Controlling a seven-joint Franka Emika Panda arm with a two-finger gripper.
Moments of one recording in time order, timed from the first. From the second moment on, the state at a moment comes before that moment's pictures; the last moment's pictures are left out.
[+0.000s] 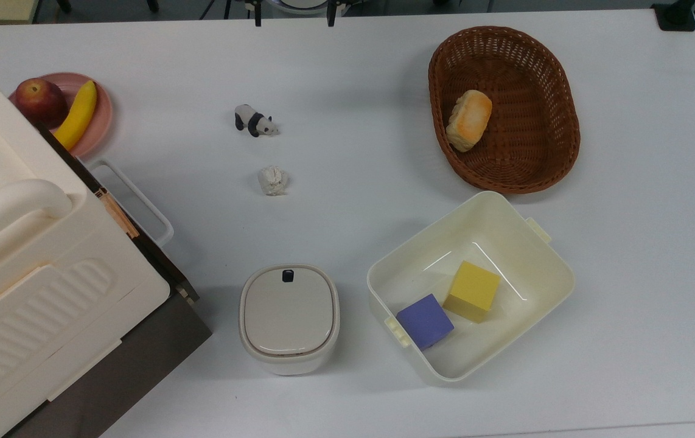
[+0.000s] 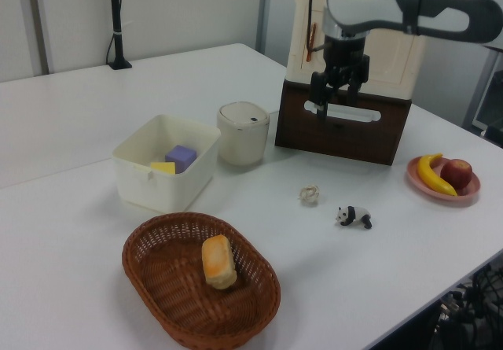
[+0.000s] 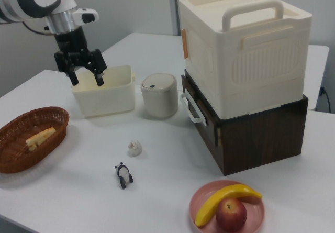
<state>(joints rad) 0.07 -0.07 0.03 -1.73 -0.11 1.65 -0.01</state>
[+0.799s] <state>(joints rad) 0.05 -0.07 0.01 -1.71 -0.04 1.65 -0.01</state>
